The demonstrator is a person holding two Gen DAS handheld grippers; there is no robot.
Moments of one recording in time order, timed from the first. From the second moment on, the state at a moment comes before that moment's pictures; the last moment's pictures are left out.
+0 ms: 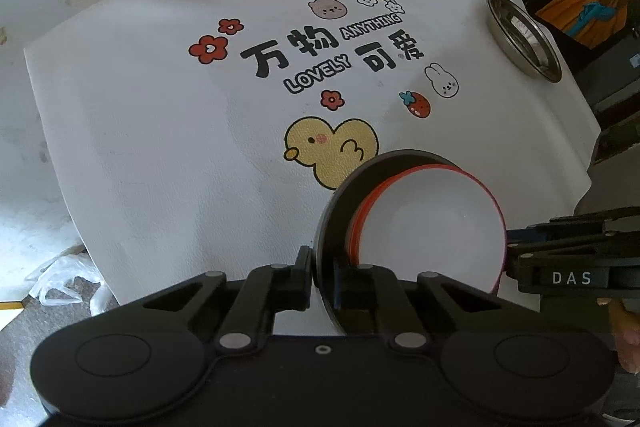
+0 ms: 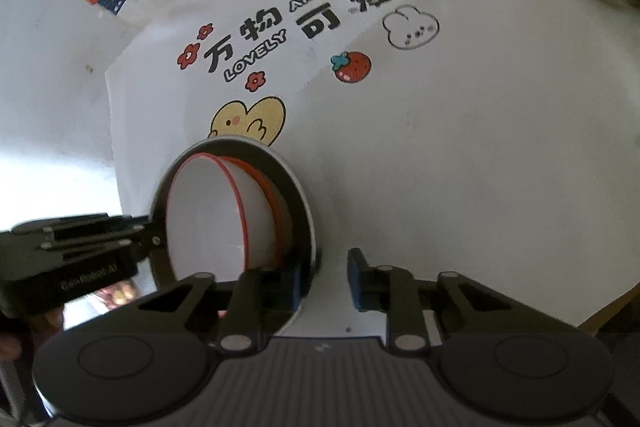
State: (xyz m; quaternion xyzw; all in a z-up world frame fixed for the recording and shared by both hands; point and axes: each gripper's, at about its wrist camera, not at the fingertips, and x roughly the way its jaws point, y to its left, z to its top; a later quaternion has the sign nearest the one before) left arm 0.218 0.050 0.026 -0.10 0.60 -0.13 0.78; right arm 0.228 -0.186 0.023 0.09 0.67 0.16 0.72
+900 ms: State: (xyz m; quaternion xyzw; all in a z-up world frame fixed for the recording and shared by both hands) left arm 0.219 0.043 0.028 -0.08 0.60 -0.11 0.78; right arm 0.227 -0.189 0.023 0.12 0.67 0.14 0.71
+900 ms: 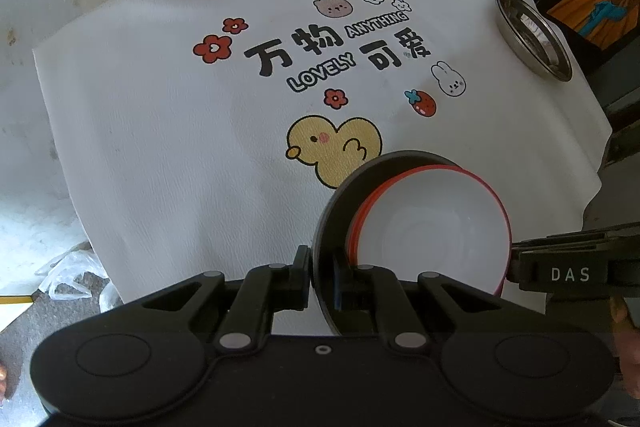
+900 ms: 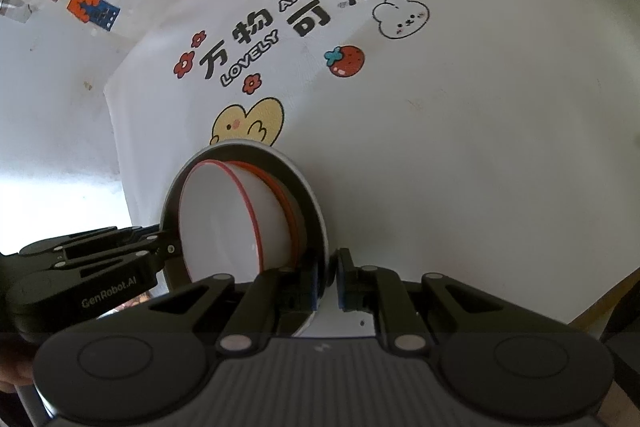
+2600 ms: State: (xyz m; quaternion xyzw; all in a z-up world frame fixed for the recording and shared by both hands) left arm 0.348 -0.174 0.047 -0.04 0.58 -0.21 0.79; right arm 0.309 -0.410 0.043 0.24 0.60 0.04 0.76
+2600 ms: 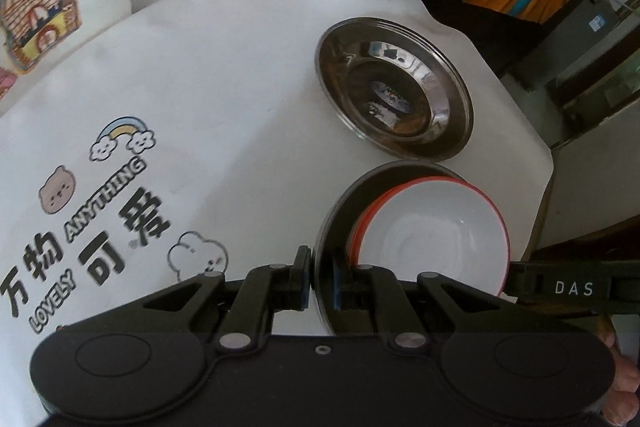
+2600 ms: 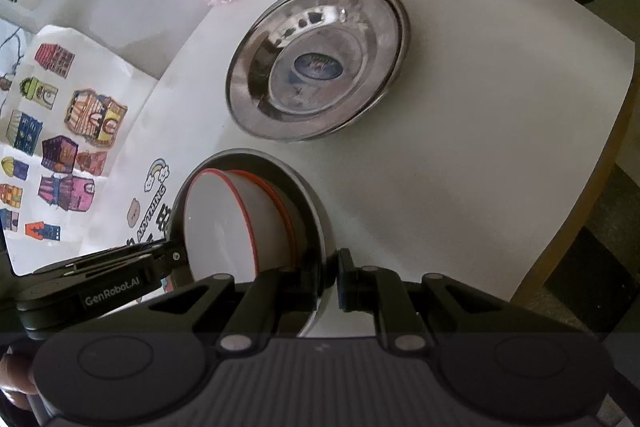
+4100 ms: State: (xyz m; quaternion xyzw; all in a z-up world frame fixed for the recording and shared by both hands) left arm 0.444 -0.245 0.069 -0.03 0.54 -0.23 0.81; right arm 0.383 -0.470 0.055 0.29 0.54 0.00 0.79
